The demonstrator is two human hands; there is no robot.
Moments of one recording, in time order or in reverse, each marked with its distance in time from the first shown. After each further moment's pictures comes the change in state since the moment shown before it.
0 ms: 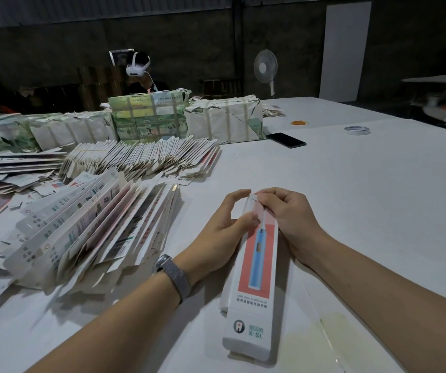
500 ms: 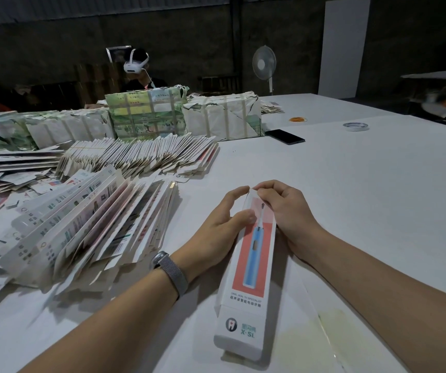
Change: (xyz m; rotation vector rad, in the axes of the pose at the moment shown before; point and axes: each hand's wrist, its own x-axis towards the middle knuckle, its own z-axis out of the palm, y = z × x) left_hand -0.001 0.002 -0.001 0.100 0.016 0.010; right_hand 0.004 0.001 0.003 0.029 -0.003 -0.010
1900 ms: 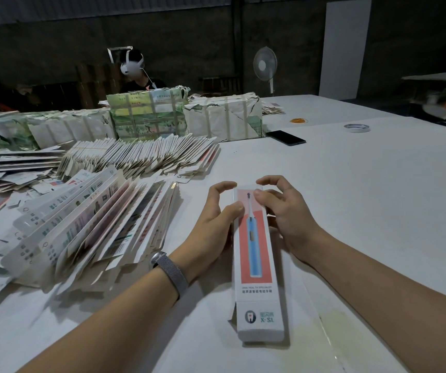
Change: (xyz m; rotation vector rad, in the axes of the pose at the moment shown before) left_hand 0.001 -0.001 0.001 -0.293 0.104 0.024; right_hand -0.002 0.002 -0.003 0.087 -0.116 -0.044
